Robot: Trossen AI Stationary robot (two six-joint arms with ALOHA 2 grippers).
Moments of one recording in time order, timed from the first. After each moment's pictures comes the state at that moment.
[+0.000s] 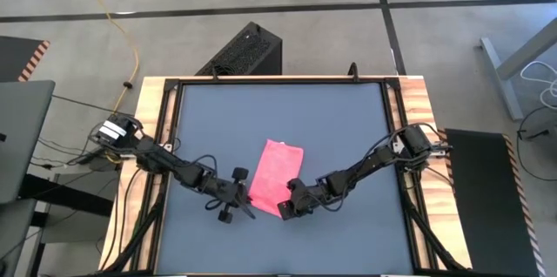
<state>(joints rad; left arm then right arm) -0.39 1.64 0.54 0.27 -0.12 -0.05 0.36 1.98 1.01 0.25 0.02 1.49</state>
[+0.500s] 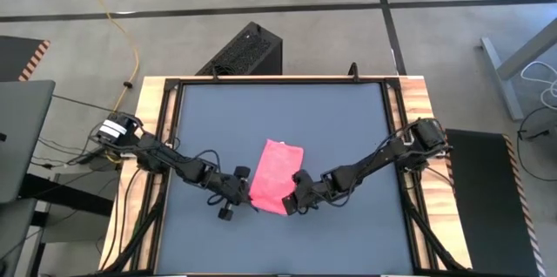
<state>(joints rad) -0.33 1.63 0.54 0.24 0.02 -0.05 0.37 1.82 1.01 0.02 0.14 1.40</state>
